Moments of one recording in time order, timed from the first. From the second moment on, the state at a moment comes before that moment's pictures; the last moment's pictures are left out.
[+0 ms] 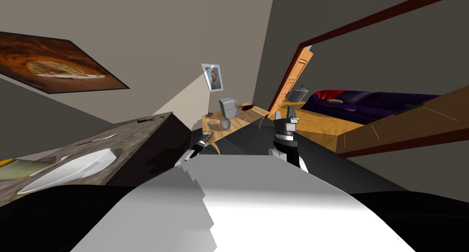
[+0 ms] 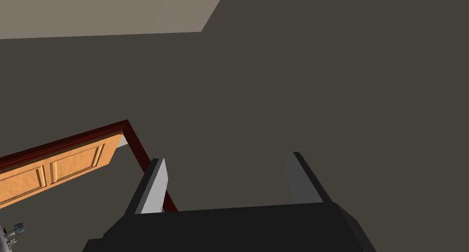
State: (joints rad) left arm 0.30 0.44 0.03 -1.47 -0.53 -0.37 -0.49; right arm 0.54 0.03 -0.03 -2.38 0.11 -0.47 -0.08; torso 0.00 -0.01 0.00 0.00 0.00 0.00
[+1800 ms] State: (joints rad) left arm 0.27 0.40 0.00 -1.32 -0.58 -0.45 -0.62; right arm 0.54 0.03 -0.03 -2.38 0.11 -0.47 -0.08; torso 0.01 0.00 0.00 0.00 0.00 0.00
